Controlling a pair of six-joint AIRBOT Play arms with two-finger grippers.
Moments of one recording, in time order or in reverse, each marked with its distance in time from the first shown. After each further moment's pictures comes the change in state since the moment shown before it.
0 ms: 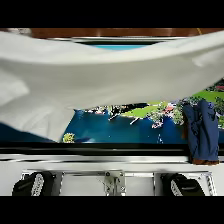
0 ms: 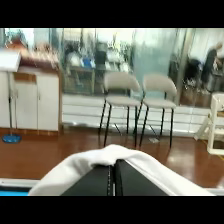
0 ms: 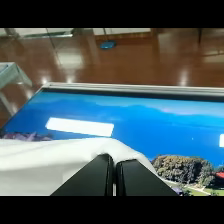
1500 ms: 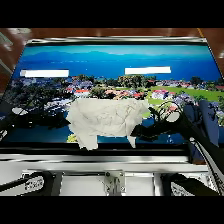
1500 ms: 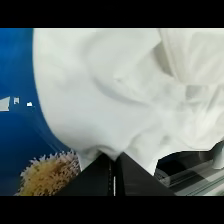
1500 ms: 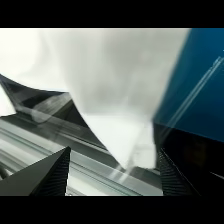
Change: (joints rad) left arm -0.233 -0.810 -1.033 -0.282 -0.026 0.302; right arm 0.127 -0.646 -1.019 0.340 -0.113 -0.174
